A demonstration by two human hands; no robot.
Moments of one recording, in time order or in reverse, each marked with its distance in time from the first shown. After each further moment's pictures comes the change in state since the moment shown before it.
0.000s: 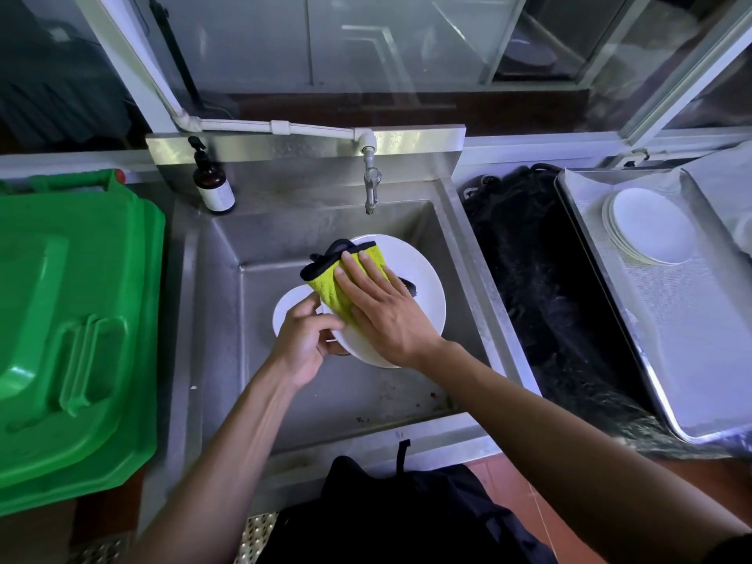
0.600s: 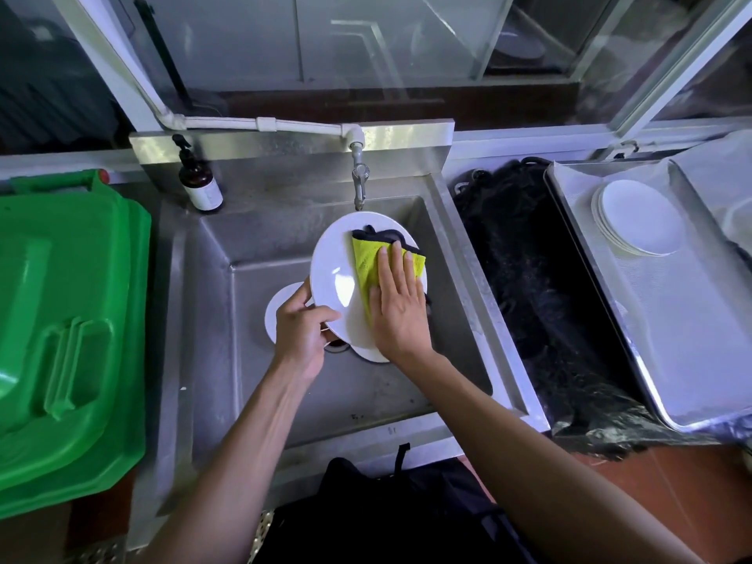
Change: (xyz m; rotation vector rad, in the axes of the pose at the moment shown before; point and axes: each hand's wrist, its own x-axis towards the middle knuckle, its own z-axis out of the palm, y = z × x) left_hand 0.000 -0.003 0.025 -0.123 0.199 0.097; right_hand -0.009 -0.003 0.012 0.163 0.171 0.581
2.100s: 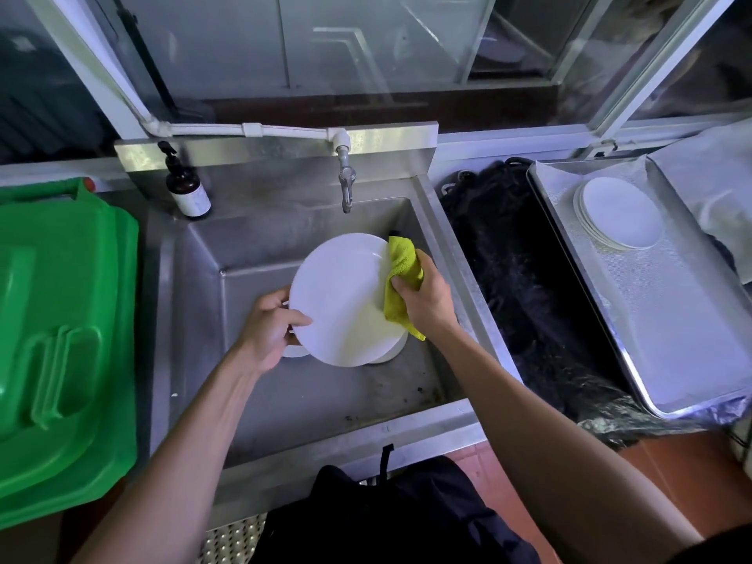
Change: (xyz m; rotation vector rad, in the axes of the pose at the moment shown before) left_hand 0.027 0.015 -0.045 0.371 -0.173 -0.074; right_hand 0.022 0.051 -0.036 0.509 0.039 0.304
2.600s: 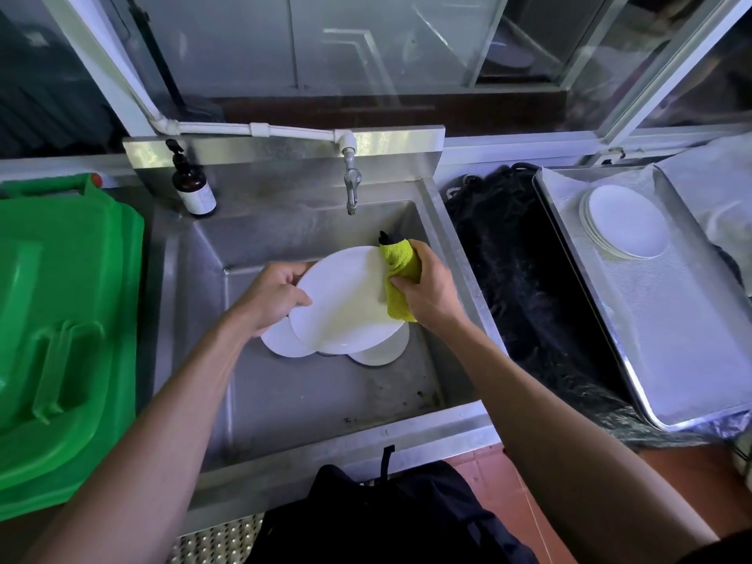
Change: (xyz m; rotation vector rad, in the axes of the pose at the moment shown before) left_hand 0.019 0.042 0.002 0.350 -0.120 0.134; right_hand 0.008 -0.023 -0.011 -0.120 -0.047 -0.217
